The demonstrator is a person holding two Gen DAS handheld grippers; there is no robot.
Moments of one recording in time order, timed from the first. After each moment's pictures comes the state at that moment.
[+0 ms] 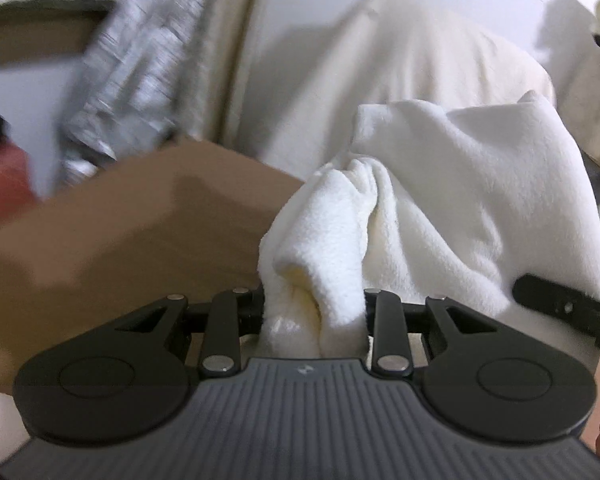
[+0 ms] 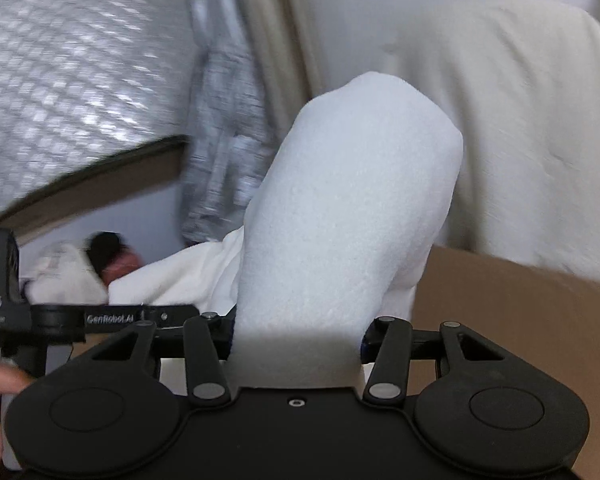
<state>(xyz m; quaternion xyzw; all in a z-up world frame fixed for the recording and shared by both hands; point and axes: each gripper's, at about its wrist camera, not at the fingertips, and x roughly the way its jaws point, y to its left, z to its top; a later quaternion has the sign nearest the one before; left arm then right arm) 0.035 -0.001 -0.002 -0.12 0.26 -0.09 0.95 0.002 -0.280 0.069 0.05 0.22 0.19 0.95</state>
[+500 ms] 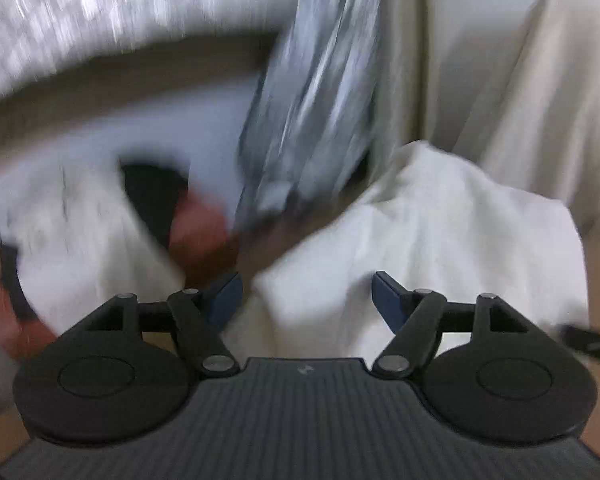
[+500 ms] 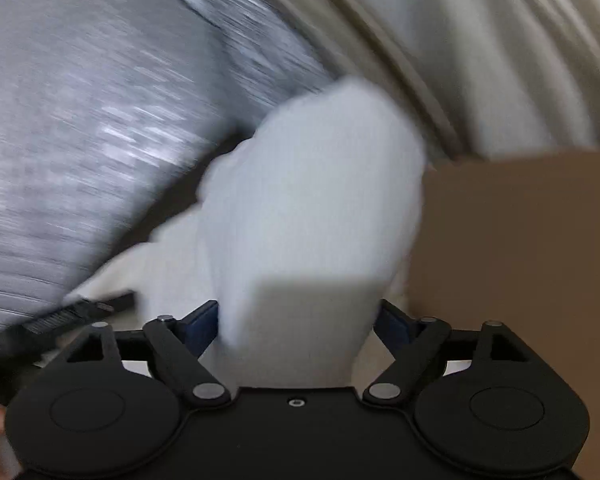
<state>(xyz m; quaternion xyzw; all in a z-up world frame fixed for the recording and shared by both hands) 0.156 0.134 -0.025 -0.04 0.36 0.18 0.91 0.188 -0.175 -0.022 0.22 0.34 0.23 0.89</state>
